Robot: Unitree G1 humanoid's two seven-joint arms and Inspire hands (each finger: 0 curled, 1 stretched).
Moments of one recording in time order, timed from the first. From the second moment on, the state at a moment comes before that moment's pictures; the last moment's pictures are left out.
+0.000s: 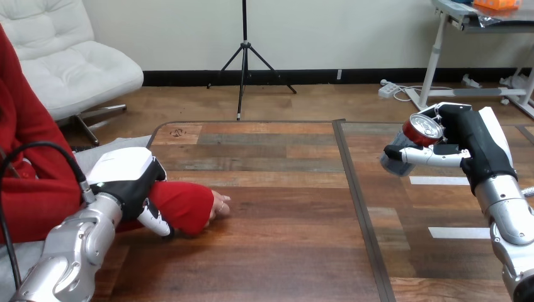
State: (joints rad) left arm -0.37 0.58 -0.34 0.41 0.73 0.10 -0.13; right arm -0.62 -0.46 -0.05 1.15 -0.11 -0.57 0.01
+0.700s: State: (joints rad) left arm -0.35 0.58 -0.34 0.44 0.72 0.09 -0.09; right arm -0.62 -0.46 -0.05 1.15 -0.11 -0.57 0.01
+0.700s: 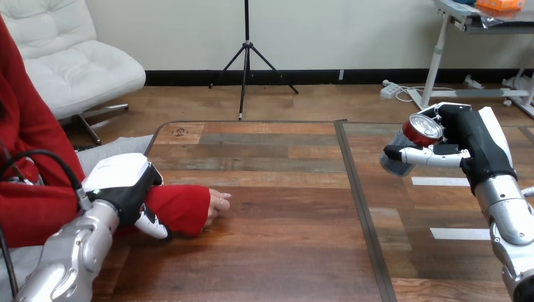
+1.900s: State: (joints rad) left arm -0.34 0.57 -0.32 0.46 0.70 0.06 0.09; right arm -0.62 -0.46 -0.05 1.15 -0.11 -0.57 0.01
